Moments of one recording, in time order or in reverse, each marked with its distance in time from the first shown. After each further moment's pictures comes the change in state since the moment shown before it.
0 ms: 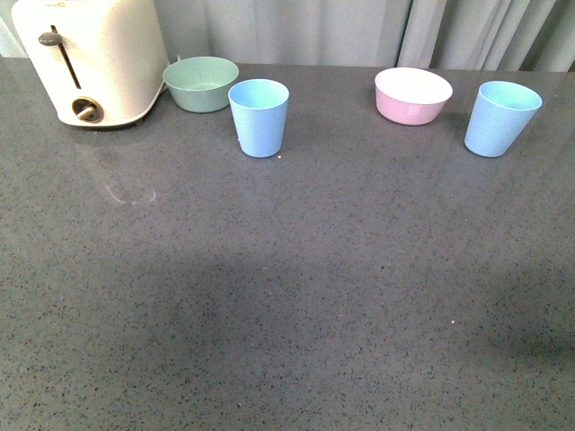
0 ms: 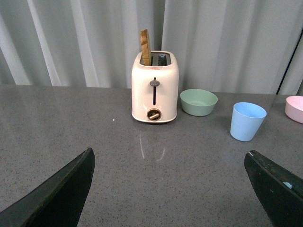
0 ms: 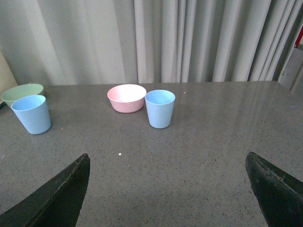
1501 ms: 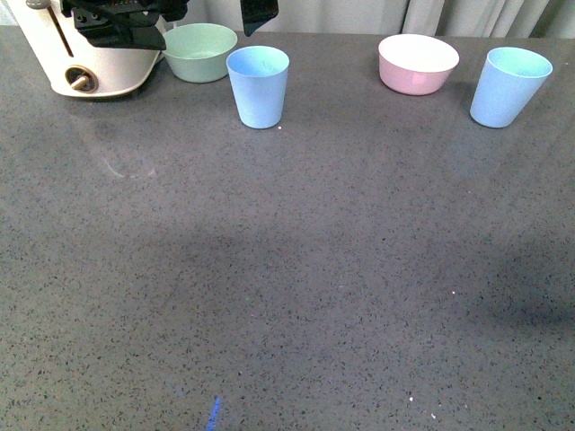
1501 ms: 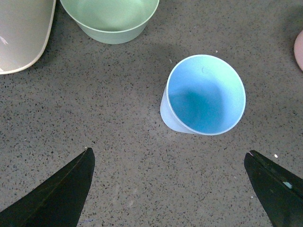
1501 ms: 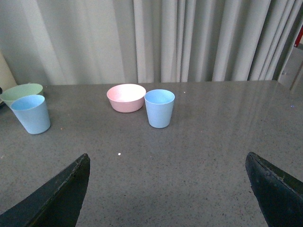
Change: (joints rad) left arm -0.348 2.082 1.525 -0.225 -0.117 -0.381; right arm 0.000 0.000 0.000 0.000 0.000 0.000
